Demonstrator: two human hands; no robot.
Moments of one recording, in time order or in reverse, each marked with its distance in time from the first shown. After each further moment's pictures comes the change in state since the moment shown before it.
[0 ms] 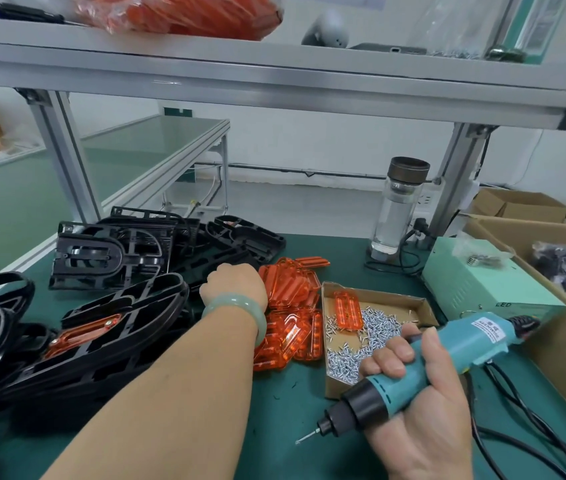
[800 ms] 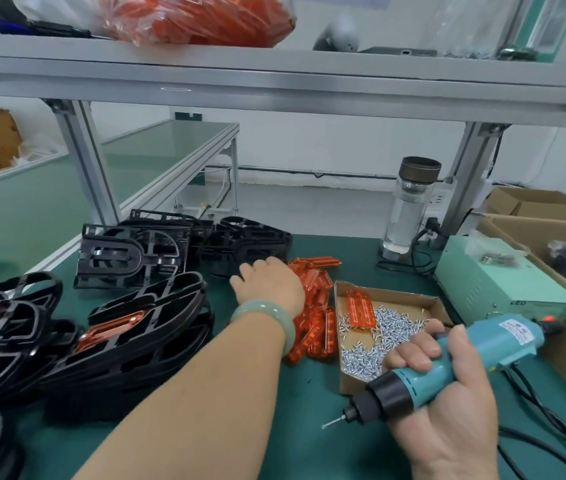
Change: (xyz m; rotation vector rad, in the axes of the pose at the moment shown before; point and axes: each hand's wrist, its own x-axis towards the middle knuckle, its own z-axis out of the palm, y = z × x) left_hand -0.017 0.018 -0.001 -0.156 0.048 0.092; right_hand 0.002 -0.005 -0.002 0.027 0.001 -0.024
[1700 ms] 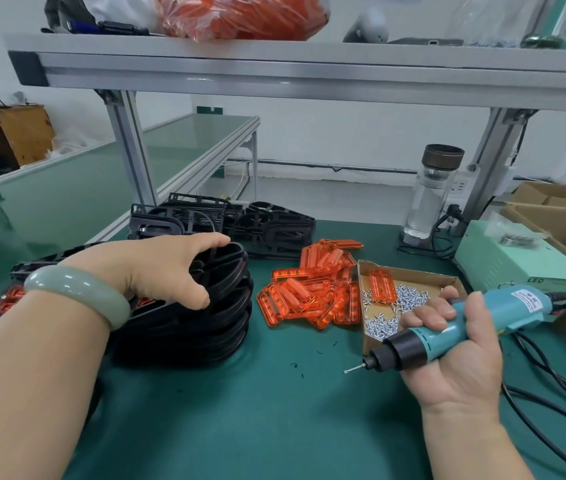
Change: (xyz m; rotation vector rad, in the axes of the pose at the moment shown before) left_hand -0.060 -0.154 -0.144 -0.064 -0.441 0.319; right_hand -0.007 0.008 0.002 0.041 -0.092 0.003
